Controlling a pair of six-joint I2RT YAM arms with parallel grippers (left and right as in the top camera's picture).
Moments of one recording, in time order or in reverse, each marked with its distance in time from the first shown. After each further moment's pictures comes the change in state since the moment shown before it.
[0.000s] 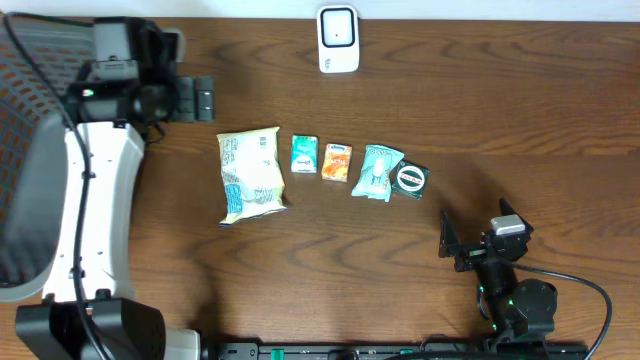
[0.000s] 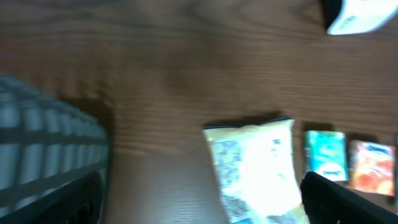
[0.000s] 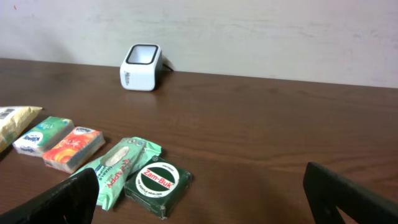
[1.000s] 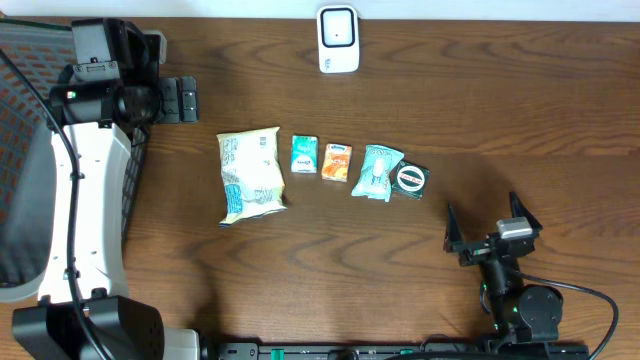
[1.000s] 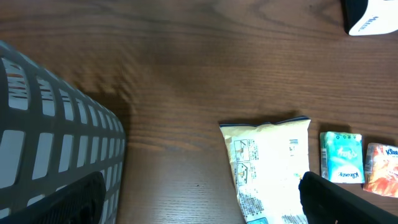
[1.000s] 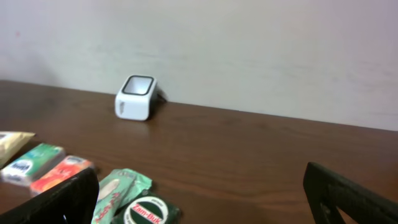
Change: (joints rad) left arm 0.047 0.000 0.000 -0.006 -0.003 0.022; right arm 0.000 0.007 0.007 0.125 0.006 -0.047
